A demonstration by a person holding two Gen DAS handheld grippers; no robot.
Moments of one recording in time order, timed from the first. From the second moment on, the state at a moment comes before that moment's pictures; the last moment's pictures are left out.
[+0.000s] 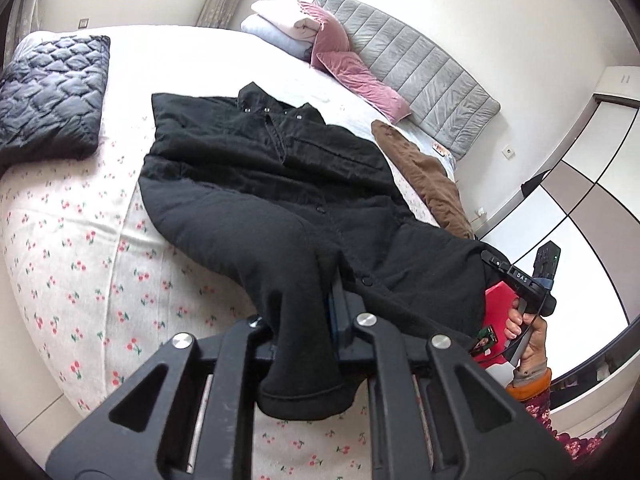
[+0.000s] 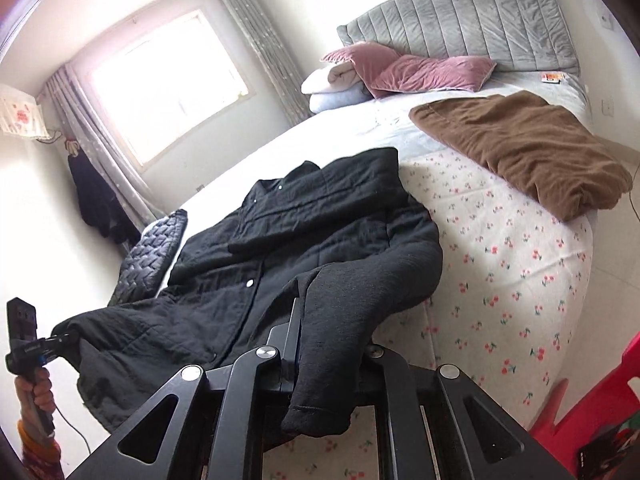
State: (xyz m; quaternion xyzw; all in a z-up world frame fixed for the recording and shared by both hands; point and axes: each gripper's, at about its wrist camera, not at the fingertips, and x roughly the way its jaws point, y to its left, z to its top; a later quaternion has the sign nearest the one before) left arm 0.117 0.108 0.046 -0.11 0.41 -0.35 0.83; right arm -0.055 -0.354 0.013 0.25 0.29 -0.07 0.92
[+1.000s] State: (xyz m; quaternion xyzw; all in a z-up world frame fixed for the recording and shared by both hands) left arm 0.488 0.004 -0.063 -0.08 0.43 -0.19 0.88; right arm 0.308 -0.468 -0.062 0.16 0.35 -0.18 0.91
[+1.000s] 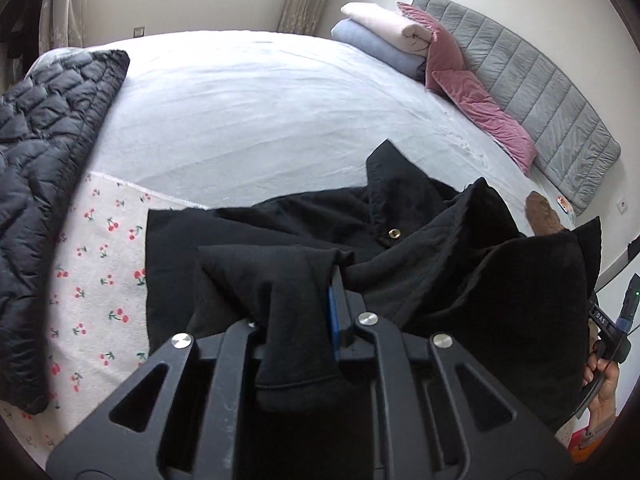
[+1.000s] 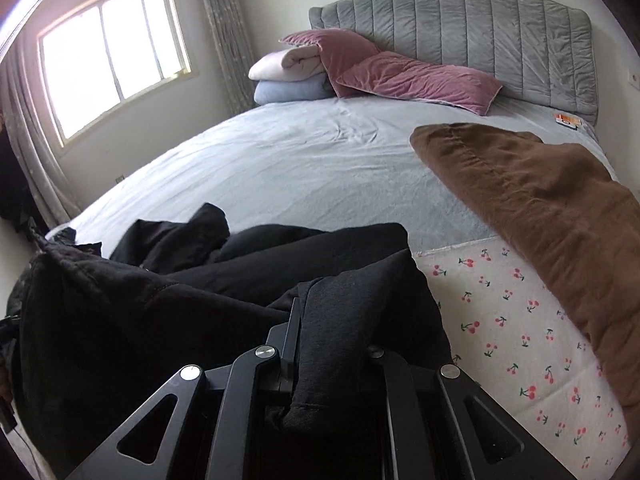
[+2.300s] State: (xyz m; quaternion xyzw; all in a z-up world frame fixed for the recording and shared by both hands) left arm 0.506 0.002 -0.048 0.02 0.41 -0.20 0.89; right arm 0.365 -0.475 -0.060 0.01 0.39 -0.18 0.90
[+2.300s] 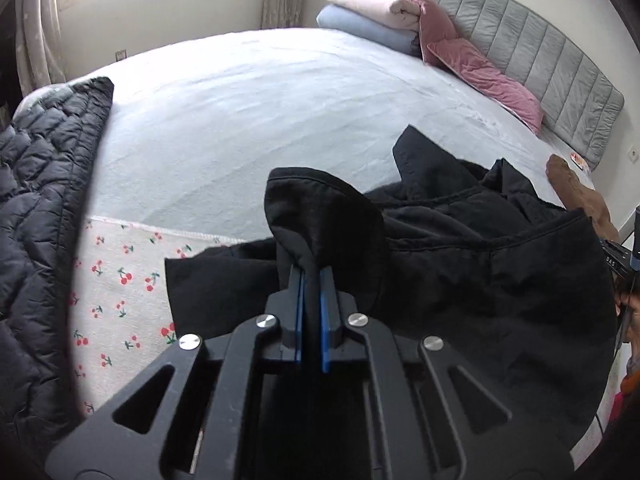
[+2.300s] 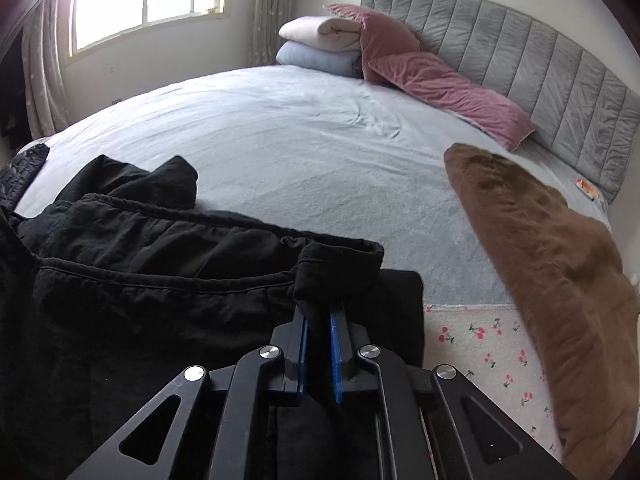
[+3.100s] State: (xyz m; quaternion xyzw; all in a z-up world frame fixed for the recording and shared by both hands) left arm 0.587 -0.016 -0.038 0.06 0.34 -0.01 0.94; right arm 0.438 -0.503 -0.042 0.03 0.35 -0.32 0.88
